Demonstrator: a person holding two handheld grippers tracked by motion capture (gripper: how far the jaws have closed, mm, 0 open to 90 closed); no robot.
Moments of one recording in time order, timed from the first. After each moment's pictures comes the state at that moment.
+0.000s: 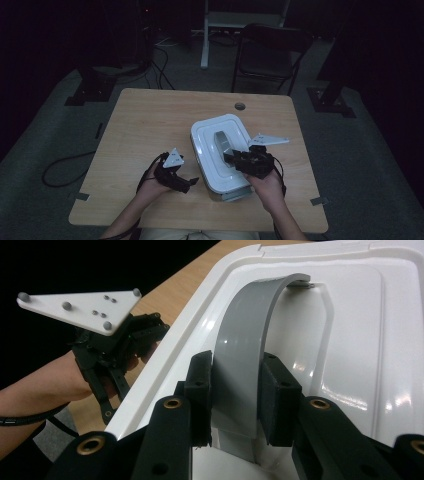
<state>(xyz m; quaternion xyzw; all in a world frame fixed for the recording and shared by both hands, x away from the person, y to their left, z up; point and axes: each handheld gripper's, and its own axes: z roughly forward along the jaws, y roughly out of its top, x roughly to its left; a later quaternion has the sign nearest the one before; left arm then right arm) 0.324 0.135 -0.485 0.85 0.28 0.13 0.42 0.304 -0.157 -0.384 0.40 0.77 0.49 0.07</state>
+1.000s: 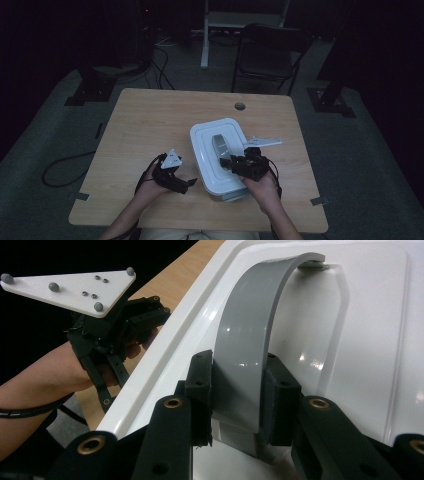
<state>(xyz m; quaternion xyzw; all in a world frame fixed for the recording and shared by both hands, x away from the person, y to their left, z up) 0.322 0.139 -0.487 0.85 0.28 0.13 0.42 0.309 -0.151 -0.400 0.41 0.78 0.48 0.03</state>
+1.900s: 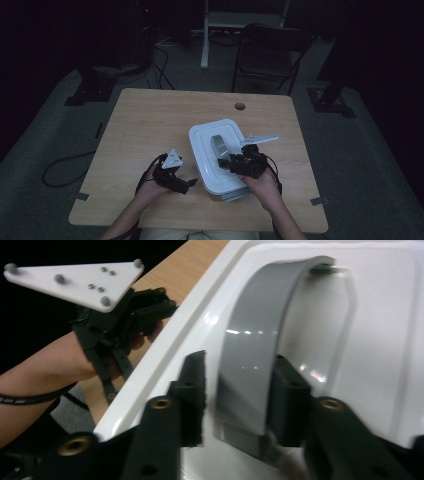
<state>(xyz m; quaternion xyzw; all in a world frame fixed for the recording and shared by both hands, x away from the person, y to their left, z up) 0.323 0.138 -0.488 0.85 0.29 0.13 0.42 0.313 -0.145 -0.393 0.39 0.80 0.46 0.02</state>
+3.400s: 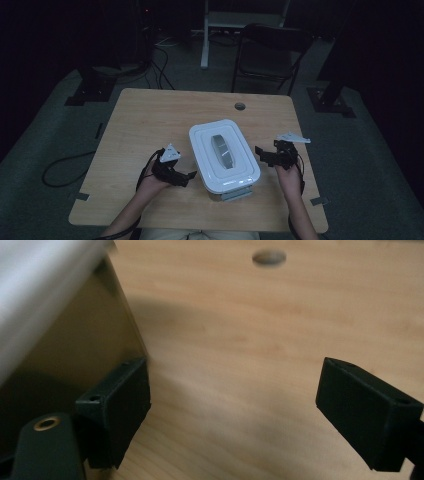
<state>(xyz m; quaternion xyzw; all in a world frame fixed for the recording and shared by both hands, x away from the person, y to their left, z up) 0.335 0.141 -0.483 0.83 0.32 0.14 0.43 0.366 -0.253 -0.463 0.51 0.72 0.42 0.20</state>
